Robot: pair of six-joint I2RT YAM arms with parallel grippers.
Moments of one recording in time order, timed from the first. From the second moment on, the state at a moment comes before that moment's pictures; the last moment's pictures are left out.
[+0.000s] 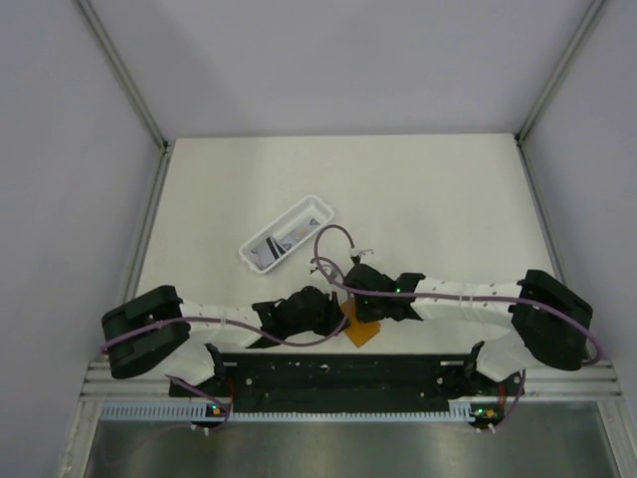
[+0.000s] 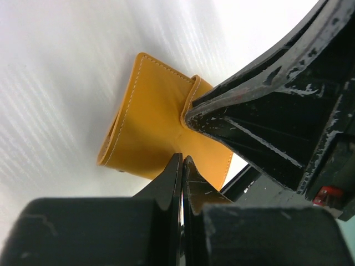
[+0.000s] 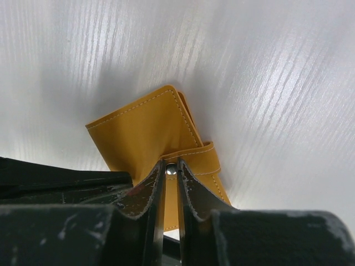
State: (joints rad) left arm -1.13 1.40 0.42 0.37 -0.07 -0.87; right arm 1.08 1.47 0.76 -0.41 0.23 0.79
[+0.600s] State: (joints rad) left arm -1.13 1.02 0.46 -0.15 -0.33 -0.93; right arm 1.09 0.88 0.64 -0.38 0.31 0.78
